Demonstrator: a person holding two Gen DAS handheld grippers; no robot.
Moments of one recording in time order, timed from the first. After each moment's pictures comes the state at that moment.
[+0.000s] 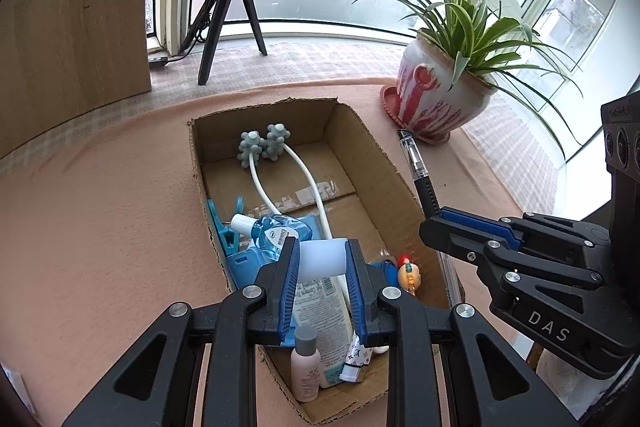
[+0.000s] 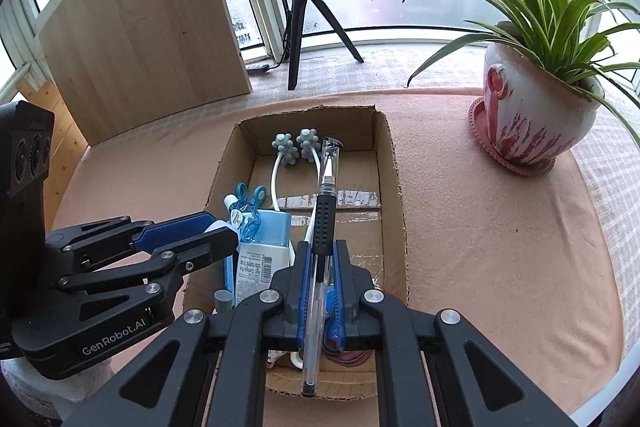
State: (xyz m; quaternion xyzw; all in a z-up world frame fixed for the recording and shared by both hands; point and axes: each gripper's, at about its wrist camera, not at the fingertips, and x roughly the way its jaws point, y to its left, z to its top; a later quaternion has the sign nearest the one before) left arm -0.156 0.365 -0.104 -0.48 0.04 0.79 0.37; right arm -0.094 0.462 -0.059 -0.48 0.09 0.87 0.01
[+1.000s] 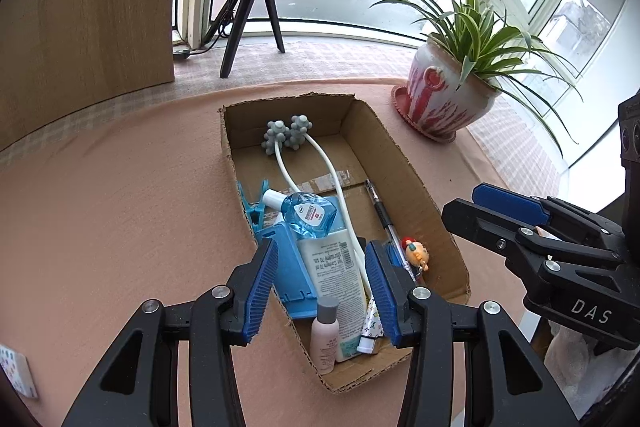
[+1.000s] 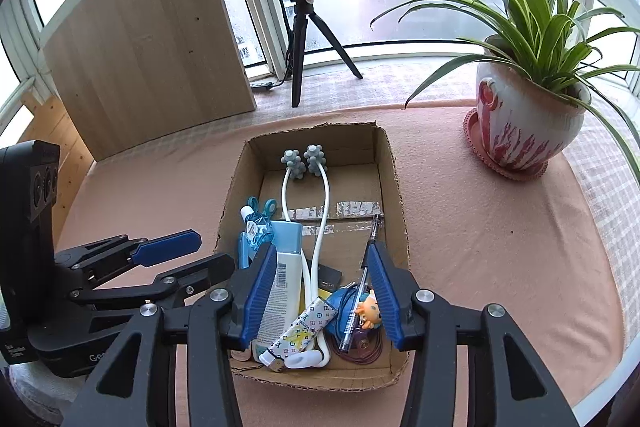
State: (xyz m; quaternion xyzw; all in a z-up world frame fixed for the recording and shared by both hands) left arm -0.149 0.330 -0.097 -0.48 0.03 0.80 0.36; right arm -0.081 0.450 -0.037 -0.45 0.10 0.89 0.02
